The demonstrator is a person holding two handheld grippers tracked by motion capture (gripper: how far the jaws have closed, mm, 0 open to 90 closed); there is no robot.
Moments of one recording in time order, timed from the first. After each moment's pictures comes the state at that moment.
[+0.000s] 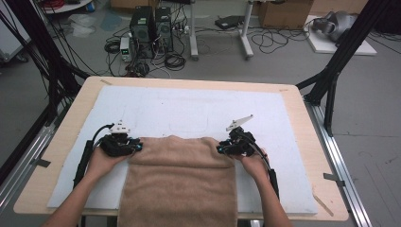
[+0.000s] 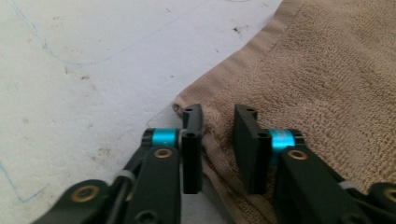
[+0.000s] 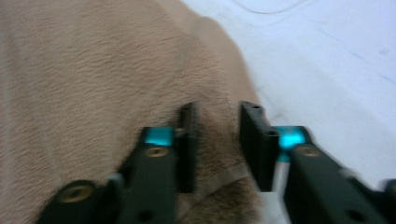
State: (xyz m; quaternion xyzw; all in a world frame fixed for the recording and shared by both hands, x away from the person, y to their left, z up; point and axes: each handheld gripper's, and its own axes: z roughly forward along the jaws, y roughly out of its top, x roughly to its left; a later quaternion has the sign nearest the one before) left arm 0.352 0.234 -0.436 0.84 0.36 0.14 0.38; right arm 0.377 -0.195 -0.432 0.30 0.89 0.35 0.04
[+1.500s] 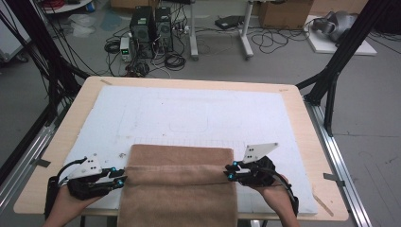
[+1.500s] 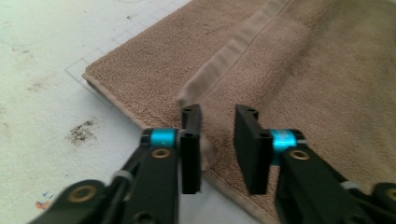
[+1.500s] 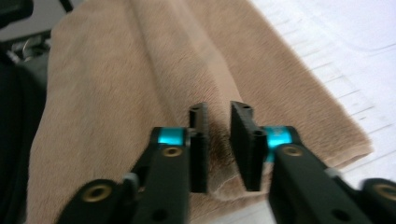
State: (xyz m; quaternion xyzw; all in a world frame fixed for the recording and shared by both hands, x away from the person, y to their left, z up) left arm 0.226 0.265 -0.404 0.84 0.29 0.13 0.44; right arm 0.267 -0.222 -0.386 0.19 0.89 0.42 0.05
